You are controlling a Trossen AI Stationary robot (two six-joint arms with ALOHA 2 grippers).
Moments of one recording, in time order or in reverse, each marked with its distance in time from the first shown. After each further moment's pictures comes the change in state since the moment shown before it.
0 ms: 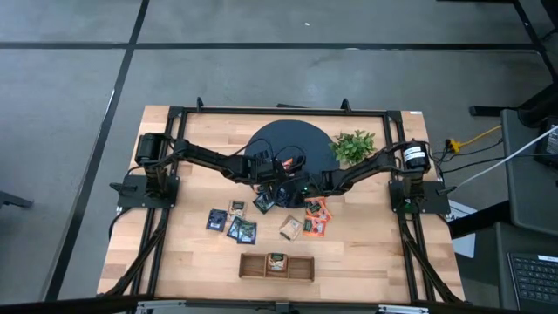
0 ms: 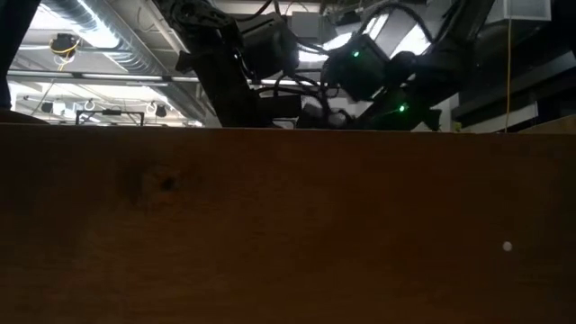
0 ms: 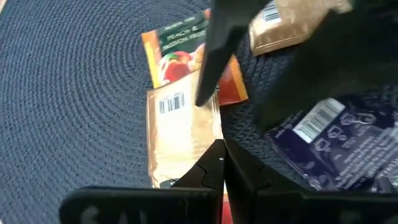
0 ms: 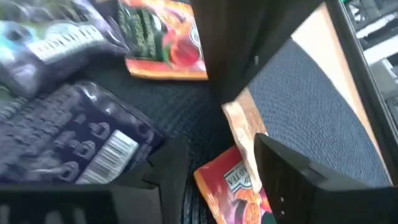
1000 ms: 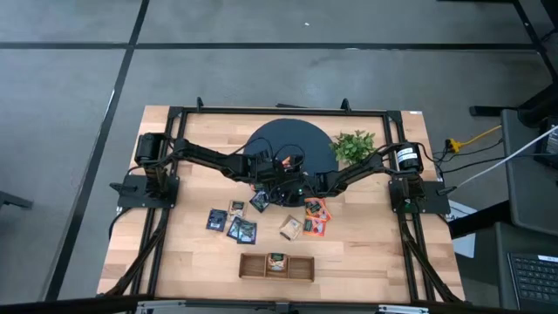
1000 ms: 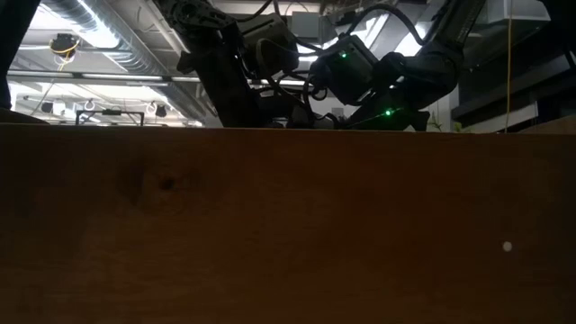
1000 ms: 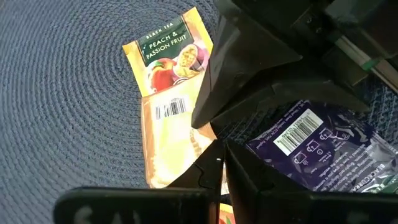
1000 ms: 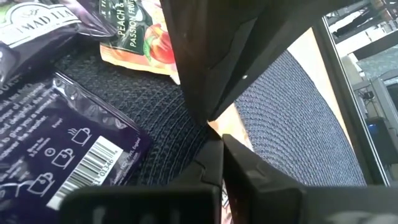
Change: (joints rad) left arm 0.002 -0.006 0.000 -0.007 0.051 0.007; right arm 0.003 0.051 0.065 -0.016 0.117 -0.011
